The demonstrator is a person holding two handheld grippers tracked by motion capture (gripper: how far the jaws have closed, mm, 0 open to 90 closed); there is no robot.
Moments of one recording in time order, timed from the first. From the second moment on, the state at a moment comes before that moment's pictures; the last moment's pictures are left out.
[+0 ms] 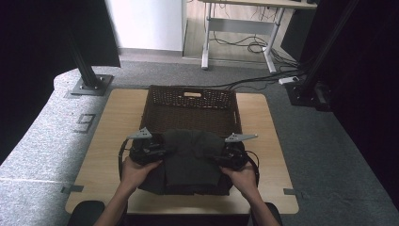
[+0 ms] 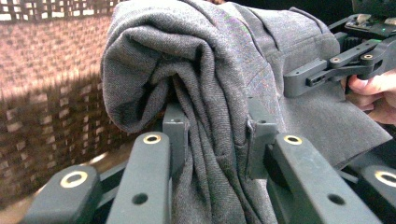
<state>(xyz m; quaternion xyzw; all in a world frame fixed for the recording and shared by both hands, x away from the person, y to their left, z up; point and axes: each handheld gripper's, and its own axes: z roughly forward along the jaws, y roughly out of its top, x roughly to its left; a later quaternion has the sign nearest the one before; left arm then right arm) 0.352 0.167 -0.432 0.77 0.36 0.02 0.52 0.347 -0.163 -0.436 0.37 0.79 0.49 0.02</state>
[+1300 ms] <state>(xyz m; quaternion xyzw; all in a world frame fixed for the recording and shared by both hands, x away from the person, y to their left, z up) 0.439 0.171 -0.326 0.75 0.34 0.05 0.56 0.432 -0.159 -0.330 0.34 0.78 0.51 0.09</state>
